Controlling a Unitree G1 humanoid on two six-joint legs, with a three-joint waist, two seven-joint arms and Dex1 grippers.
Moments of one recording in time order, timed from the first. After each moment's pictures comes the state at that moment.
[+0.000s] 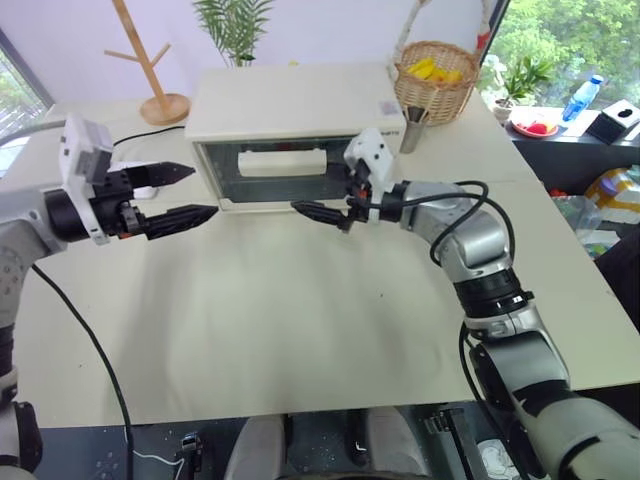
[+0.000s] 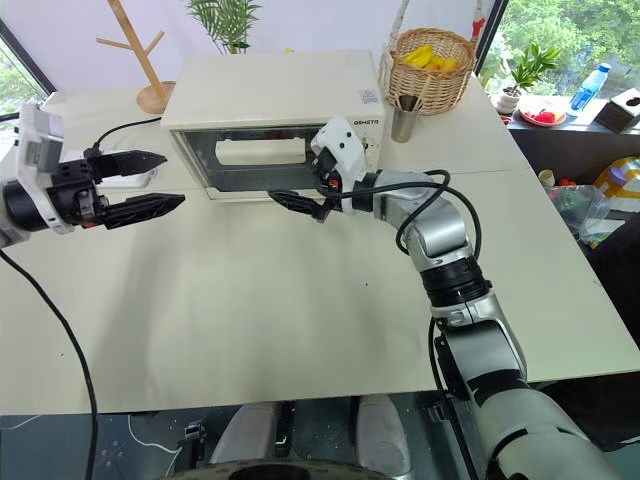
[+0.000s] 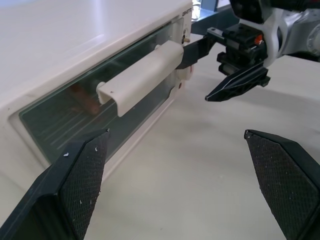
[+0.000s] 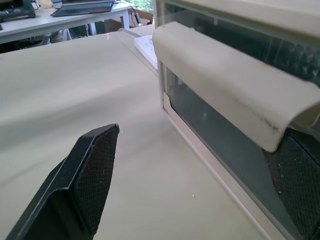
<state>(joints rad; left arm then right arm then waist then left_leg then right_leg) -0.45 0.98 0.29 -0.12 -0.75 0.67 -1.06 -0.85 -0.33 0.18 0.15 0.33 0.53 0.82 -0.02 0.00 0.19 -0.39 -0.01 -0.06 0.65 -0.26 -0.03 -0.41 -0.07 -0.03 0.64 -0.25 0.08</state>
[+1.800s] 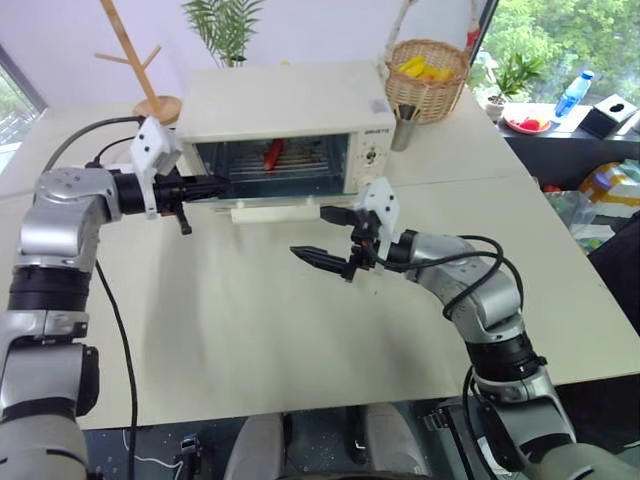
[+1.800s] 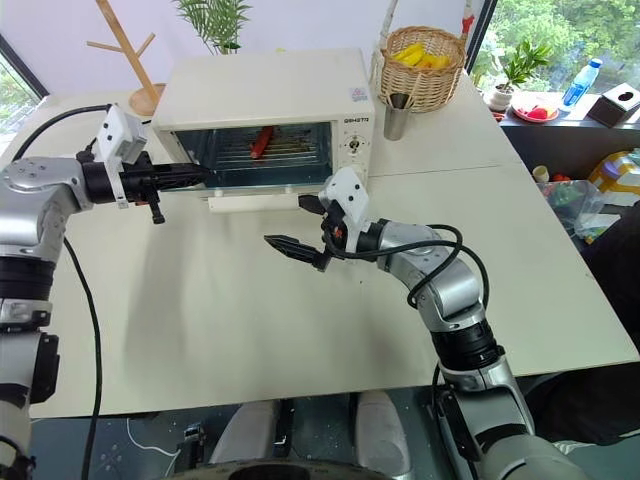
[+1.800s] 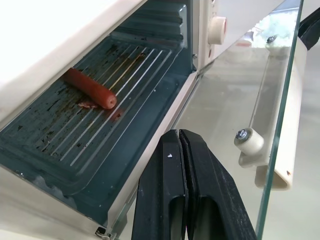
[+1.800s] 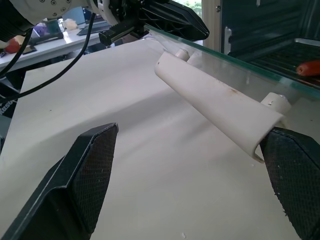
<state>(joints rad) -0.78 0.79 0.01 0.38 -0.34 0.32 -1.20 -0.54 -0.34 0.16 -0.25 0.41 0.65 0.76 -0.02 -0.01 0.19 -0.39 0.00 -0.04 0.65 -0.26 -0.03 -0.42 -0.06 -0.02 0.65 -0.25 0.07</state>
